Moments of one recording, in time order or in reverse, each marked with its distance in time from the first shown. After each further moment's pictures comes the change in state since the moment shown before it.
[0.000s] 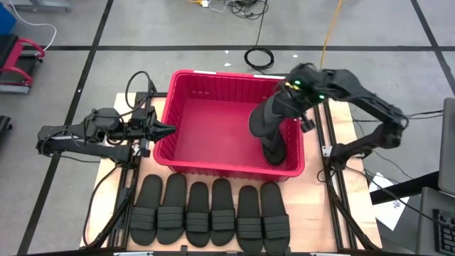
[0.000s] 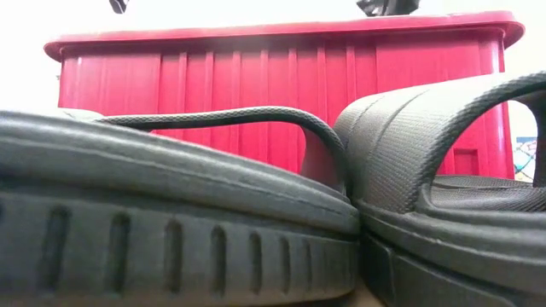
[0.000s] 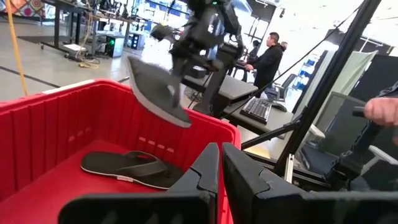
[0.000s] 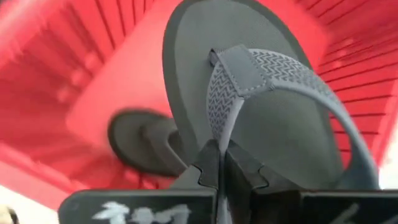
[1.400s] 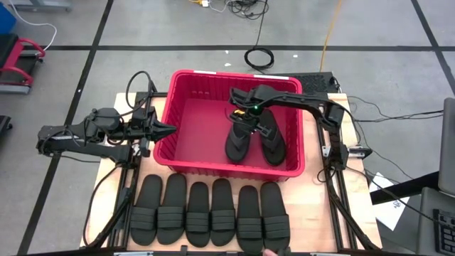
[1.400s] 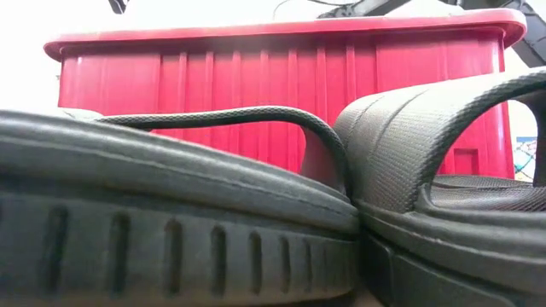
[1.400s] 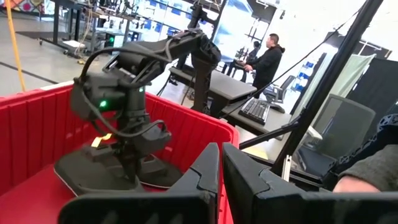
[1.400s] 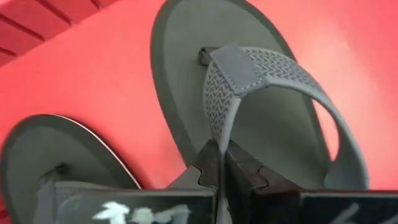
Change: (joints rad) left arm 0.000 0.000 0.000 -0.002 0.002 -0.016; right arm 0.018 0.650 -0.001 0.262 -0.209 -0.418
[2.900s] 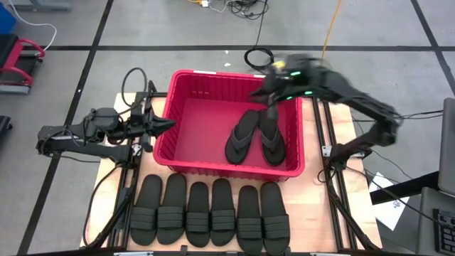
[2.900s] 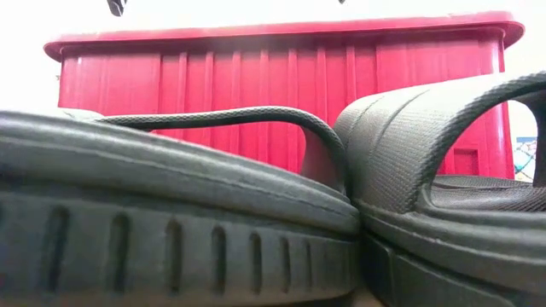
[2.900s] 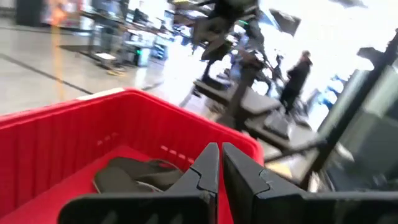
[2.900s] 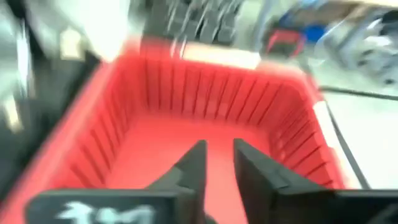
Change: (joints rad) left arm 0.000 0.000 0.000 0.023 -0.134 -0.010; right arm 0.043 -0.613 0.018 0.380 0.146 1.100
